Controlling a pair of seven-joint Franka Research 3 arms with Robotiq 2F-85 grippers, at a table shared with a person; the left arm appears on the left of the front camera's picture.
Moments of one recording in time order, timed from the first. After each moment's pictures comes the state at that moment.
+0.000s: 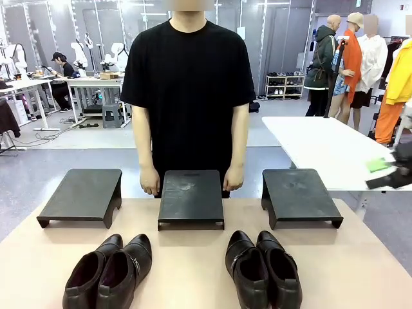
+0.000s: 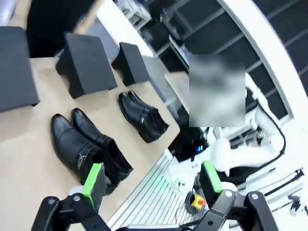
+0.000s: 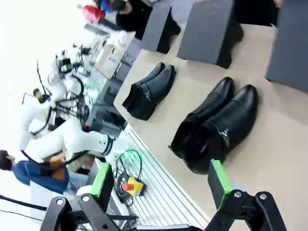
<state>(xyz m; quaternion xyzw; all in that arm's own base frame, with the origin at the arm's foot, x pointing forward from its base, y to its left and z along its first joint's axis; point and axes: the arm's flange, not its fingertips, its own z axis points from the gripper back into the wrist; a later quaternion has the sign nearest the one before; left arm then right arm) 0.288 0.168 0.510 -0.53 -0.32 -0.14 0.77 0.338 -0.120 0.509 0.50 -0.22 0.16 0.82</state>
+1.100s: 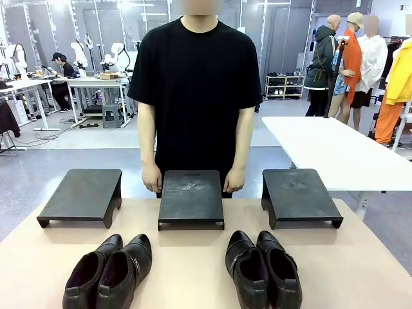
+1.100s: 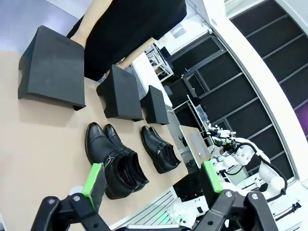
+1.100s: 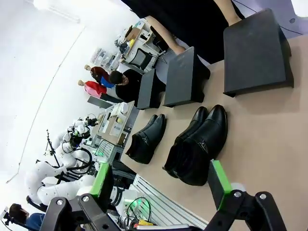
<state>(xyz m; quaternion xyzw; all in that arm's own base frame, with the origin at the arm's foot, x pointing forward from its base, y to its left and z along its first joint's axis) 0.210 0.253 0.477 -0.52 -0.40 0.01 0.76 0.251 -0.229 0.478 0.53 -0.34 0.00 0.78</state>
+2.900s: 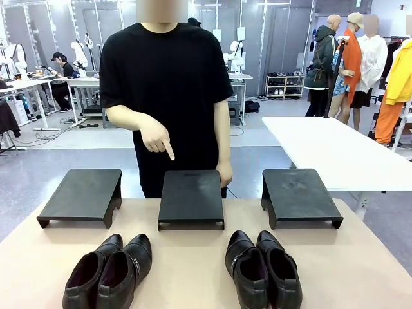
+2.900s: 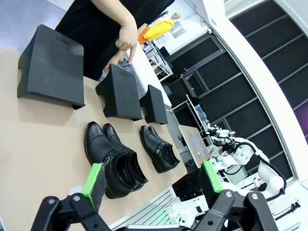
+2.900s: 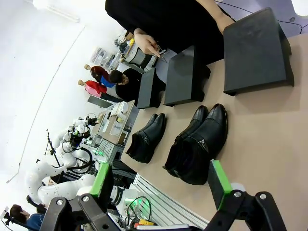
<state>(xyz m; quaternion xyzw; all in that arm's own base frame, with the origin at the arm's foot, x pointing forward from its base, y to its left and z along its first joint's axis) 0.209 0.253 0.477 -0.52 -0.40 0.01 0.76 0.250 -0.229 0.478 0.53 -0.34 0.00 0.78</state>
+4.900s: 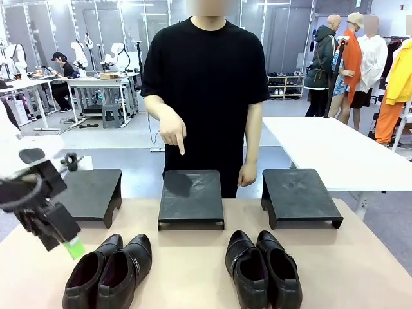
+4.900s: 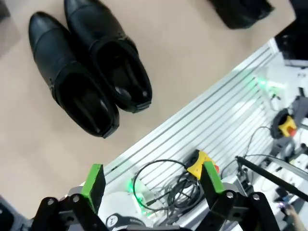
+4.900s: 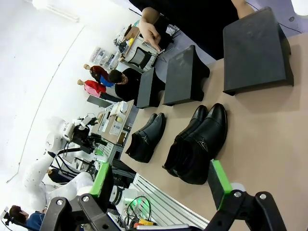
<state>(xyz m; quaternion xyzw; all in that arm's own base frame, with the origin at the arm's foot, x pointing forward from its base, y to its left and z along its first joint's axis) 0.280 -0.146 0.496 -0.15 -0.04 -0.27 0.95 0.250 -0.228 0.479 0.53 -0.34 0.00 0.78</state>
